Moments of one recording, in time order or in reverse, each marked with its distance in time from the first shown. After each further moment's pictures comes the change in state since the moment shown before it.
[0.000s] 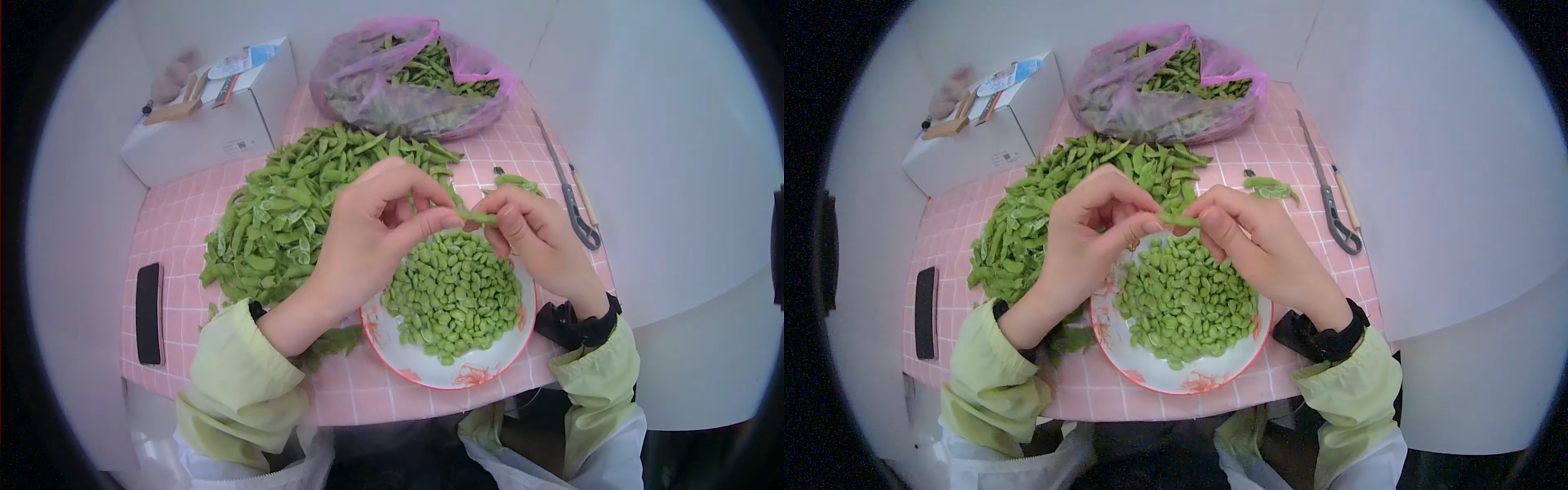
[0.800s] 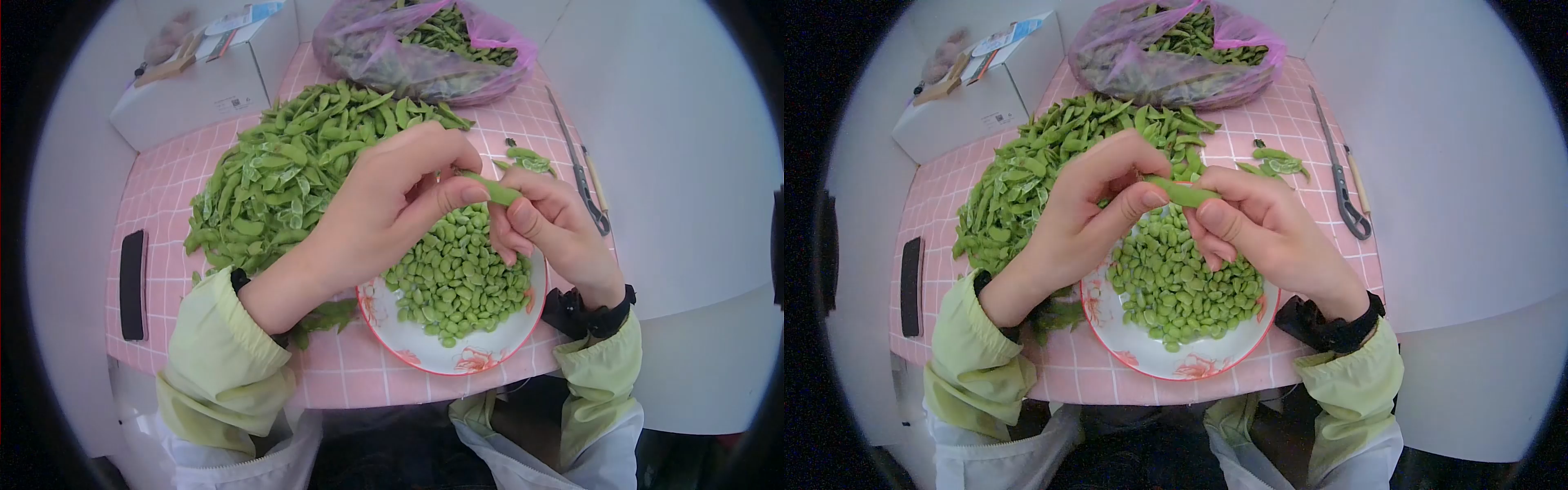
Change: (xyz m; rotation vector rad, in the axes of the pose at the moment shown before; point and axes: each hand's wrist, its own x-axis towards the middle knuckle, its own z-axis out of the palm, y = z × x) left_hand 0.000 0.000 0.000 0.011 -0.150 0.126; right_hand 0.000 0.003 0.004 0.438 -0.244 -0.002
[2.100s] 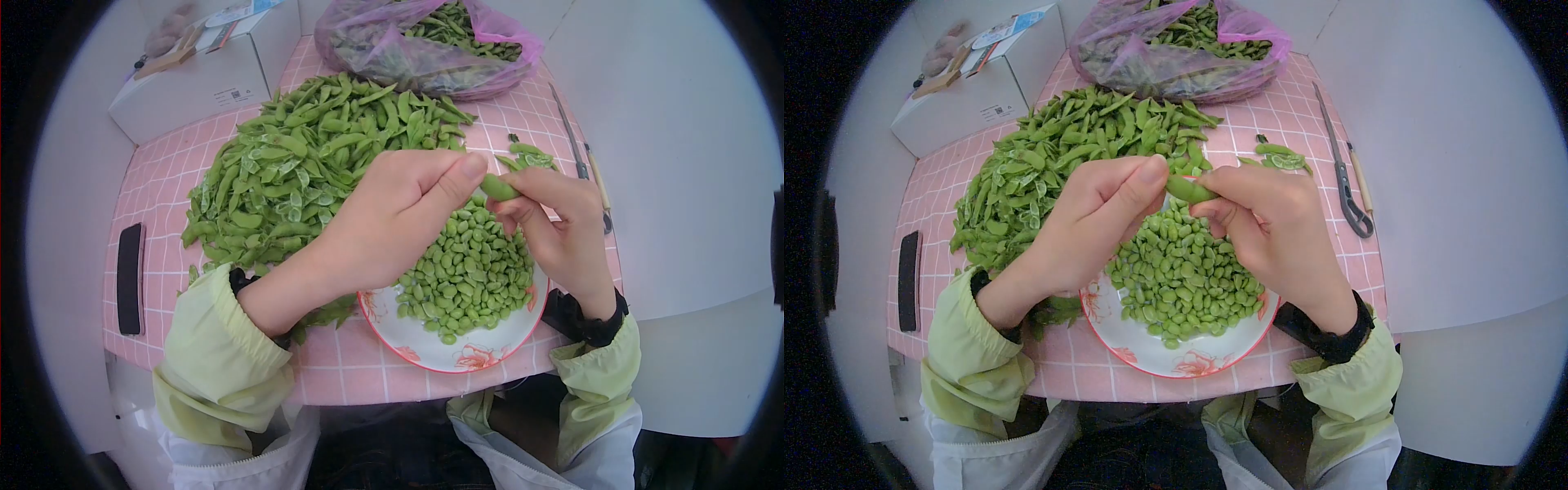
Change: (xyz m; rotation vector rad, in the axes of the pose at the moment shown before) left_hand -0.002 0.011 0.008 -0.148 -0.063 -0.279; right_hand 0.001 0.004 0.009 -0.810 0.381 -0.239
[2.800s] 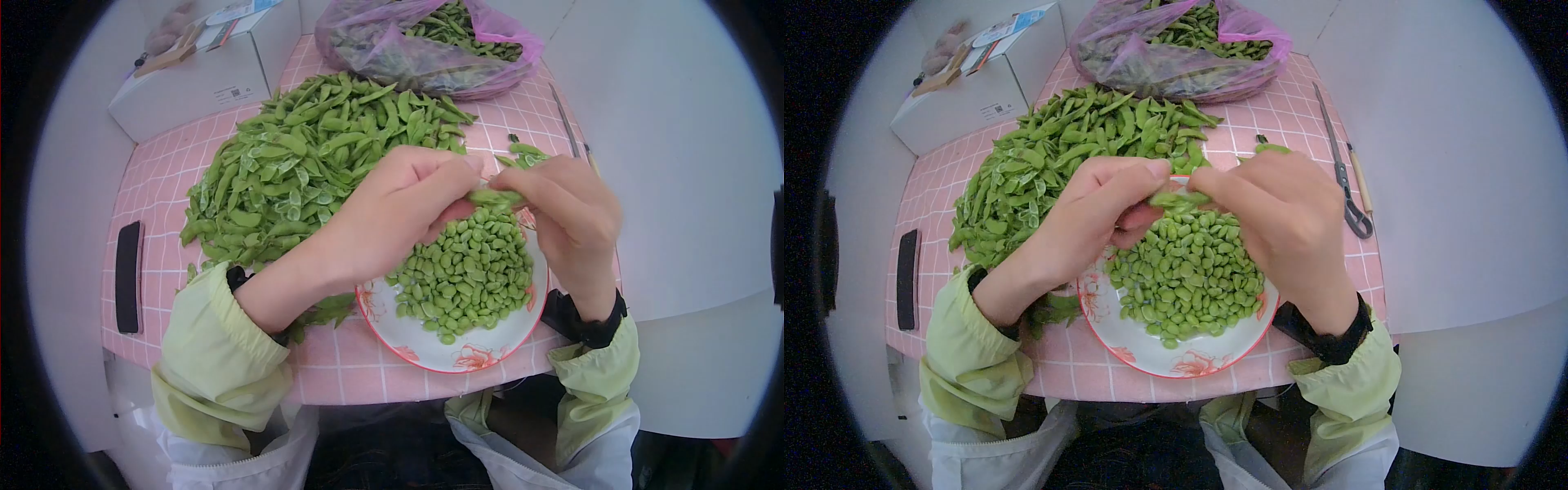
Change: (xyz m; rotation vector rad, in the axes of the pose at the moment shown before) left_hand 0.002 0.006 0.001 -0.362 -0.068 -0.201; right_hand 0.008 0.003 -0.009 -0.512 0.160 -0.474
